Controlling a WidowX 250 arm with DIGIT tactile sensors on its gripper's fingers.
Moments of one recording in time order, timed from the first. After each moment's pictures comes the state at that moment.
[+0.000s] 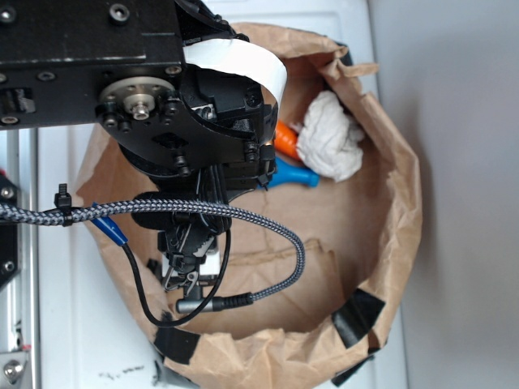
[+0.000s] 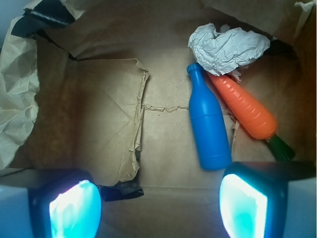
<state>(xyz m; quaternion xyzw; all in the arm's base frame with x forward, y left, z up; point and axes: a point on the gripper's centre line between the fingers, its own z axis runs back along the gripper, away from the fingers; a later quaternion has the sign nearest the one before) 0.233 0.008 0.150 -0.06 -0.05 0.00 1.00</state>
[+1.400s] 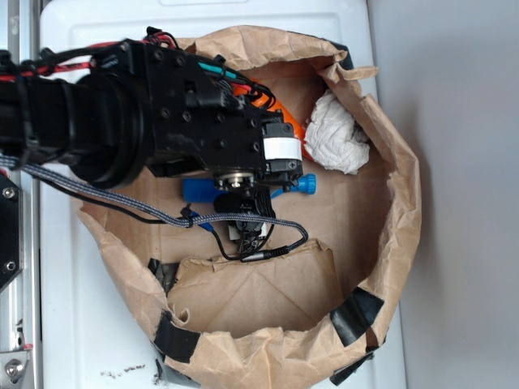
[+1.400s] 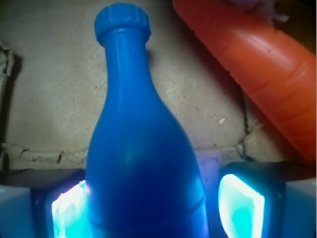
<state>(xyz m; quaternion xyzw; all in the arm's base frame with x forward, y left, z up) 0.269 0.035 0.016 0.03 -0.06 0.04 1.00</state>
